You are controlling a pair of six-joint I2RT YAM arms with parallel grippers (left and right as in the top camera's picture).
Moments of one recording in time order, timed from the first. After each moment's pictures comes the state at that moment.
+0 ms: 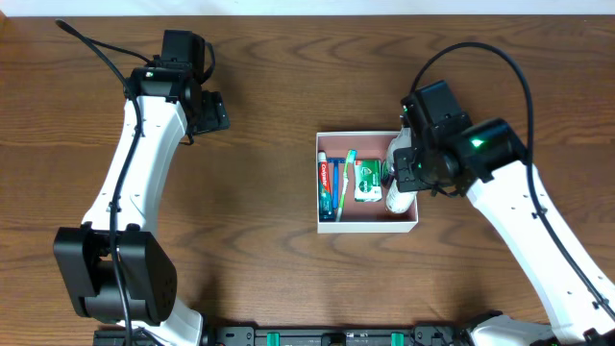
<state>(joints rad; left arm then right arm) -0.07 1.75 1.53 -1.05 -0.26 -0.33 0.44 1.47 1.38 -1.21 0.07 0.33</state>
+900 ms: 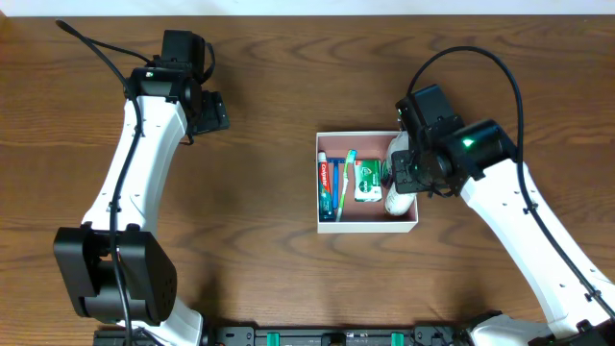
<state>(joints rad) -0.07 1.75 1.53 -1.05 -0.26 -0.33 0.44 1.47 1.34 -1.18 0.08 0.34</state>
